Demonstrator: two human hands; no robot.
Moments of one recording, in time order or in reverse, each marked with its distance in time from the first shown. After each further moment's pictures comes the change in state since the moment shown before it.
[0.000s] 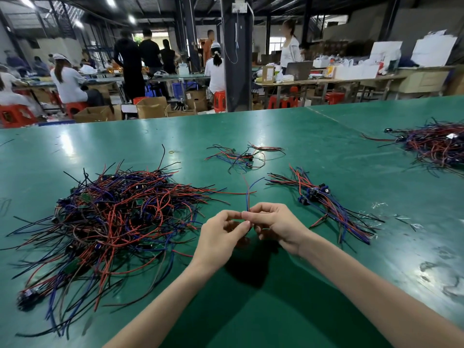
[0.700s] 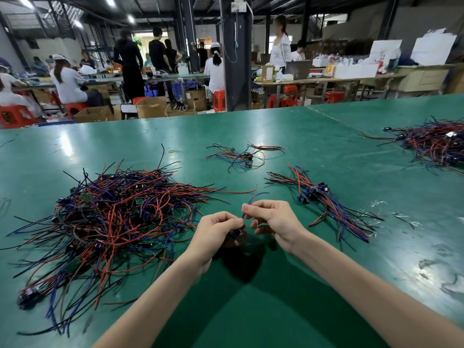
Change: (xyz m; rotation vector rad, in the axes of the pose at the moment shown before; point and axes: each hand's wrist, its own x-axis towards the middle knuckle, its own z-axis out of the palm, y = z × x) left_hand 0.006 0.005 -0.008 -0.275 -0.075 -0.244; right_hand 0.004 0.002 0.004 0.039 0.108 -0.047
